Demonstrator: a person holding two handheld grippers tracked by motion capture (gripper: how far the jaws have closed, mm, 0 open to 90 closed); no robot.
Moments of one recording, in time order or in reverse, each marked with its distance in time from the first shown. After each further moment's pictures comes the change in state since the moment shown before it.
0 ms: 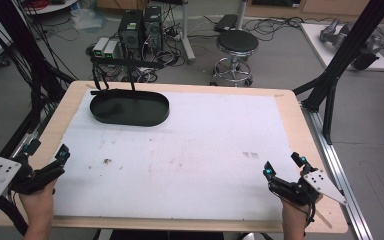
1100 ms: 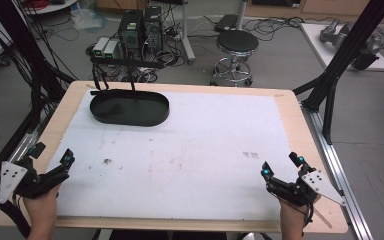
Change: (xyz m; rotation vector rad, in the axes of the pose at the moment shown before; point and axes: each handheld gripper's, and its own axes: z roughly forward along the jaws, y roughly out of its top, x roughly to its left) left arm -0.009 -0.008 -0.005 -0.005 -0.023 0.026; right arm 0.007 0.002 0.001 -0.010 0.012 -0.002
